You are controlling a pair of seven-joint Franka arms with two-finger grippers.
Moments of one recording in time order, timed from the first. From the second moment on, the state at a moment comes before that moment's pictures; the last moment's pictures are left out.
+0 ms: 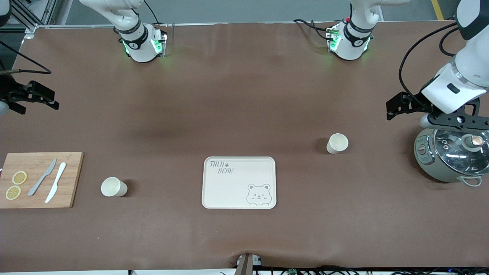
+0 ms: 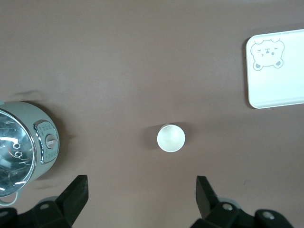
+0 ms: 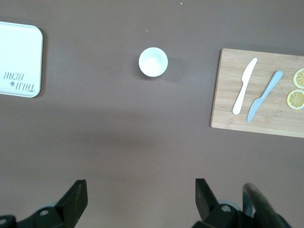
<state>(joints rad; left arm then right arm) -0.08 0.12 -0.09 -1.47 0.00 1.62 -0.04 -0.08 -0.01 0.01 -1.63 0.04 1.62 -0.20</state>
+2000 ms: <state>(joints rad) -0.08 0.12 -0.09 -1.47 0.00 1.62 -0.04 -0.06 -0.01 0.01 -1.62 0.04 1.61 -0.20</state>
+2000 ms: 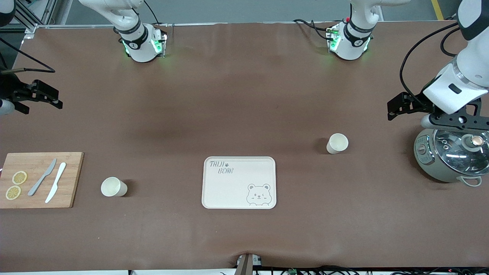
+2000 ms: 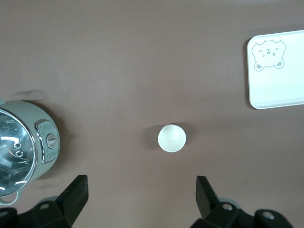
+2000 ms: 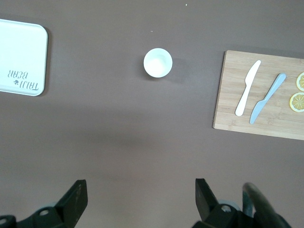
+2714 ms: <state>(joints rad) -0.08 0.12 -0.09 -1.47 0.00 1.62 -0.04 -0.05 0.00 0.00 -1.62 0.04 1.58 -0.17</state>
